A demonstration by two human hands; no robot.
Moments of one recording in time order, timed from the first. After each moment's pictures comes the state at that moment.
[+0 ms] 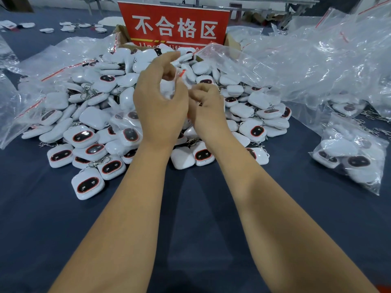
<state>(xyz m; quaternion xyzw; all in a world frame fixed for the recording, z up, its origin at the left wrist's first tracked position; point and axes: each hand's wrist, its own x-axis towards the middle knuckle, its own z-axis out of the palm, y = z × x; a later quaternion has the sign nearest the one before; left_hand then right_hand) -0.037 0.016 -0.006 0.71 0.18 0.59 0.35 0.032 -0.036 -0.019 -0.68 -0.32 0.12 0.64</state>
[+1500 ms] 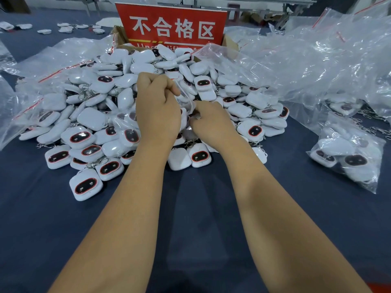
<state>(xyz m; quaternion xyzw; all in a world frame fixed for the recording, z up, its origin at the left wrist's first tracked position) -0.028 0.029 -0.019 0.75 0.29 0.50 0.33 0.058 -0.048 -0.033 -0.84 -0.43 0.04 0.33</state>
